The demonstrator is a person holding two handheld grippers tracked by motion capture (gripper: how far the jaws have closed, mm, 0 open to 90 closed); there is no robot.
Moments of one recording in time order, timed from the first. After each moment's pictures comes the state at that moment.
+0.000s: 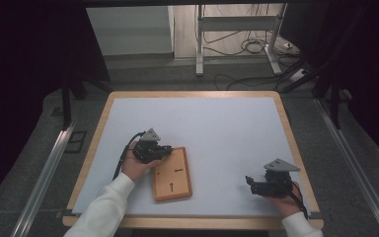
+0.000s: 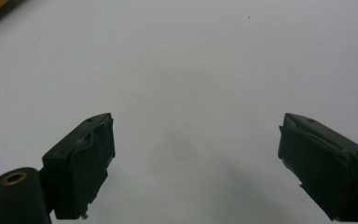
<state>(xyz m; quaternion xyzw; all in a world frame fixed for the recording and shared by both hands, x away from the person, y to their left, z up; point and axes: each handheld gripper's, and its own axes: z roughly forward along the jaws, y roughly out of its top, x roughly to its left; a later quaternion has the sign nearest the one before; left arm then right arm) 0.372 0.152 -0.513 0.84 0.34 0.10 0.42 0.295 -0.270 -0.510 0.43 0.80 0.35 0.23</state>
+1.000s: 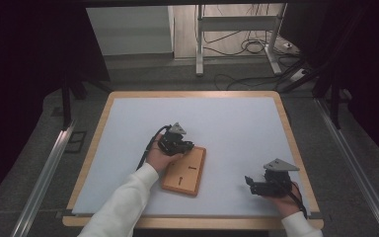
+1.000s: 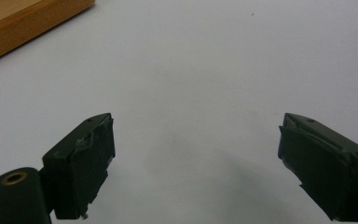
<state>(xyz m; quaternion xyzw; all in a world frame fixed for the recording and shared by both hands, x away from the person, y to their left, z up) 0.408 0.084 -0.516 0.85 0.32 0.08 0.41 0.296 -0.270 -0.513 0.43 0.80 0.35 0.22</state>
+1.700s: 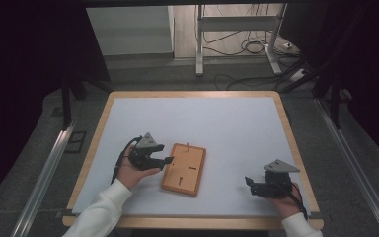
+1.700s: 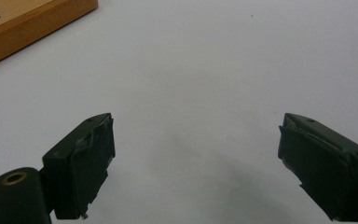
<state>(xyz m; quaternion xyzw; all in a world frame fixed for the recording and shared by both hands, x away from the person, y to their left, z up) 0.335 0.165 -0.502 0.84 0.33 0.13 0.42 0.292 -0.269 -0.511 0.43 0.80 0.35 0.23</state>
